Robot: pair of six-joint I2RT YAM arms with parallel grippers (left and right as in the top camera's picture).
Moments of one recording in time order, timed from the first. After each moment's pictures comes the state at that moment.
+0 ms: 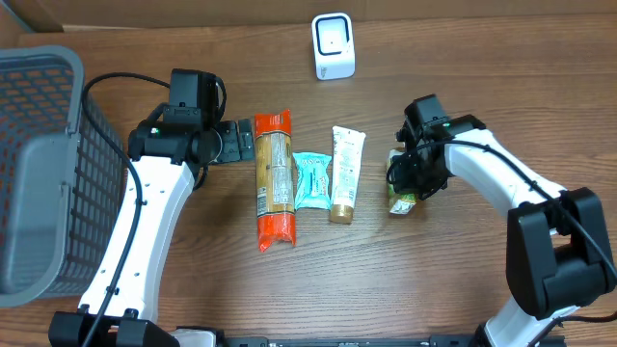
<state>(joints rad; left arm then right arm) -0.11 1.50 1.33 -0.94 -0.09 -0.23 0.29 1.85 1.22 -0.85 -0.25 0.21</state>
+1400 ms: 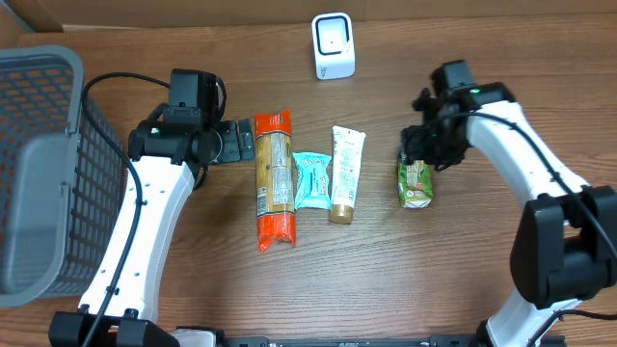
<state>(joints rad) -0.11 1.50 1.33 -0.94 -0.09 -0.23 0.22 1.88 1.43 -0.97 -0.19 0.16</state>
